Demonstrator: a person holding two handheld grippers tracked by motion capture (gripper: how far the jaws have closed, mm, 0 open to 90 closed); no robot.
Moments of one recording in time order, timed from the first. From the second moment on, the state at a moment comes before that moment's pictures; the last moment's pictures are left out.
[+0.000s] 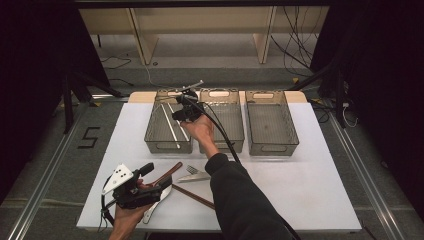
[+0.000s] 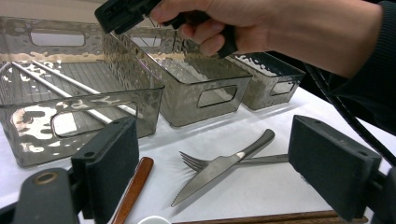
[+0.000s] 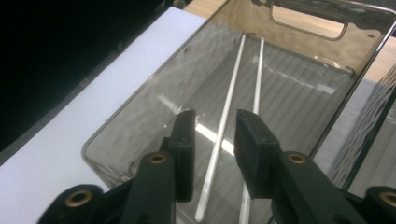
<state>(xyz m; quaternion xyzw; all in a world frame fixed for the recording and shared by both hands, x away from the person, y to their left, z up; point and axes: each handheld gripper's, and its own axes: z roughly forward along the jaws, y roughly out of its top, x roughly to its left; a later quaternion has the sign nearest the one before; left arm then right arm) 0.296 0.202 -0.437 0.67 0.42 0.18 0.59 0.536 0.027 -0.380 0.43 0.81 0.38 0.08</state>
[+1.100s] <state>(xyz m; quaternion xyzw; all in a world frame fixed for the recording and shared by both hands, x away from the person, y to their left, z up) 0.297 0.201 -0.438 0.67 0.42 0.18 0.58 0.442 -0.054 -0.367 0.32 0.86 0.40 0.04</state>
